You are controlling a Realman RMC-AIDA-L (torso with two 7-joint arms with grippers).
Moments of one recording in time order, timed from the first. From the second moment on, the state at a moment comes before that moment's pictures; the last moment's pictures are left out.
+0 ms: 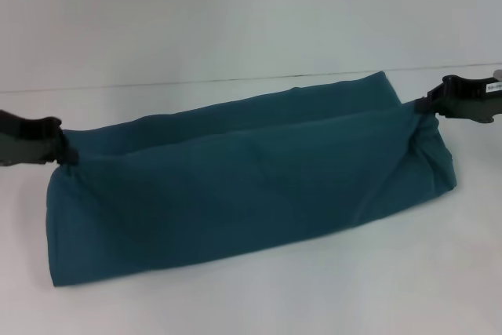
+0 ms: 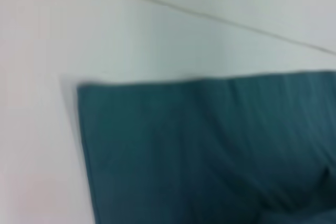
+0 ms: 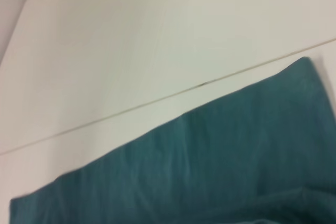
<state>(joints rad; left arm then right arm) -0.89 -1.85 0.69 0.64 2.61 1.42 -2.74 0.76 1.92 -0.55 -0.72 -2.46 -1.28 2.59</state>
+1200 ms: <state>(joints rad) -0.89 -1.90 0.71 0.59 2.64 1.07 -2.76 0.86 1.96 -0.61 -0.57 -2.44 -0.81 2.65</state>
